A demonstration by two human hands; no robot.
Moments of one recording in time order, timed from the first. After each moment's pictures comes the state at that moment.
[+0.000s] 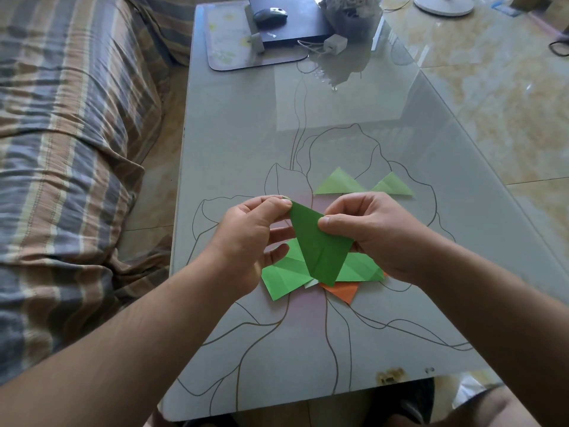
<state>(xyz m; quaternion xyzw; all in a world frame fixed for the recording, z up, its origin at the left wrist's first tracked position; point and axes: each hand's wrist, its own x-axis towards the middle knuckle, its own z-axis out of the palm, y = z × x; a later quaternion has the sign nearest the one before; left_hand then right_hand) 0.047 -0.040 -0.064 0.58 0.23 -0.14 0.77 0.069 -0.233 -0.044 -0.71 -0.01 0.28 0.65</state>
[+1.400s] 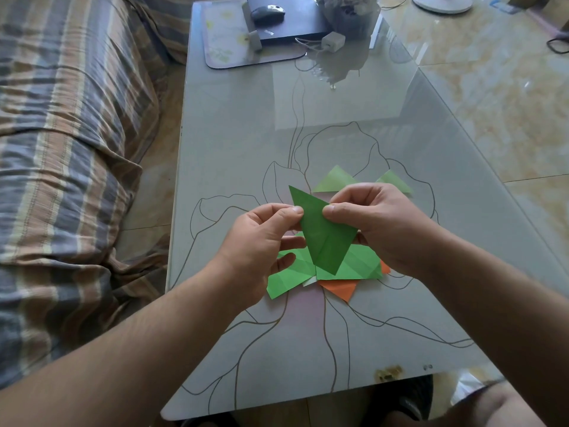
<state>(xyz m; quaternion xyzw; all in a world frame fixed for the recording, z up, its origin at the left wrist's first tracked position) 0.035 -0.052 -0.068 0.59 0.21 -0.16 0.76 0.074 -0.236 -0.044 -0.71 0.00 0.24 0.66</state>
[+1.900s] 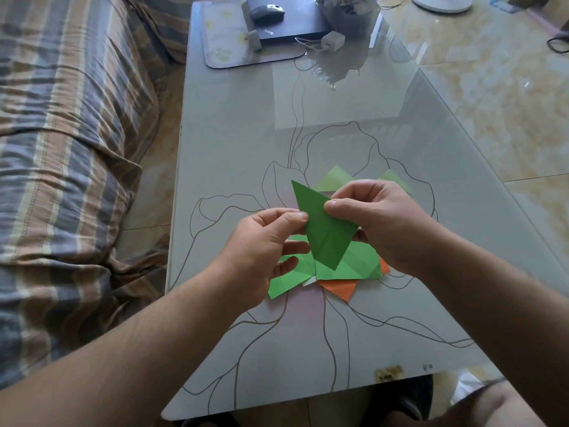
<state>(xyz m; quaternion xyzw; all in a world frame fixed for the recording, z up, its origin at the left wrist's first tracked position) 0.034 -0.056 -0.067 0.59 0.22 -0.18 0.75 0.075 -0.237 -0.045 -0.70 0.01 0.22 0.67</state>
